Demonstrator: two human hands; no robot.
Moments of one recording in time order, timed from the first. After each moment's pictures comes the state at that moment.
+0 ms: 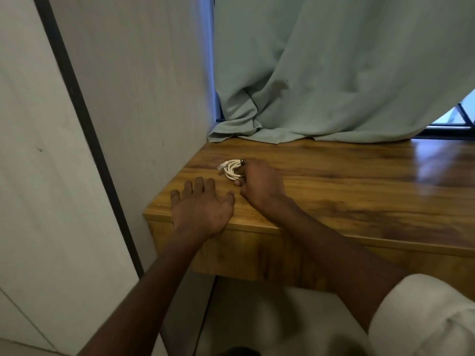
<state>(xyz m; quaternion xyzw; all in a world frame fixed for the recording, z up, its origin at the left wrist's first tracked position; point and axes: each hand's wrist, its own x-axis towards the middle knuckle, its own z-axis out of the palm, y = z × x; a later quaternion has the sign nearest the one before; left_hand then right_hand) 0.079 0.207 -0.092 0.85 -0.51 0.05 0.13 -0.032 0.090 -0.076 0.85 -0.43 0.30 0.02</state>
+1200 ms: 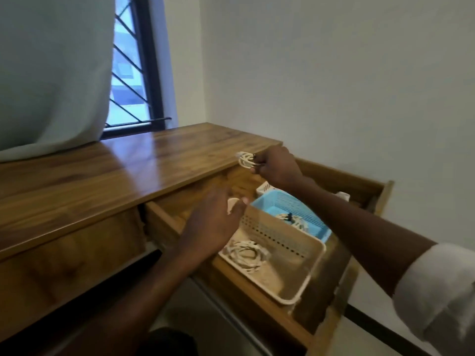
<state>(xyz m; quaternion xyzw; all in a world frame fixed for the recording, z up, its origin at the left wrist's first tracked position) -0.528 0.278 -0.079 0.34 -0.87 -0.18 0.33 -0.747 0.278 -0.020 0.56 -0.78 0.28 0.06</state>
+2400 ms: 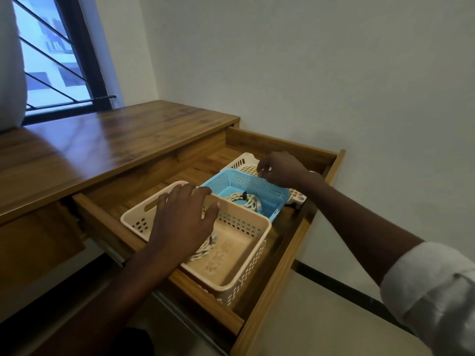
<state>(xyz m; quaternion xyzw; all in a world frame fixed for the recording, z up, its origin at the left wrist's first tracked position) -0.587 0.310 -0.115 0.36 -0.91 -0.03 0.22 -0.881 0.350 -0.093 0.54 -0.83 0.15 0.01</state>
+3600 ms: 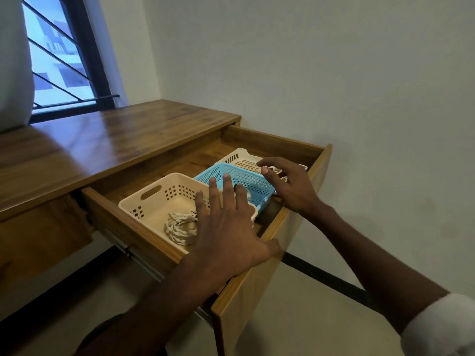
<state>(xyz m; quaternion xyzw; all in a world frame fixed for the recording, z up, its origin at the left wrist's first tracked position) -0.609 0.394 -0.113 0.34 -0.93 0.03 0.12 -0.832 0.414 -0.131 0.55 -0.67 0.49 0.05</state>
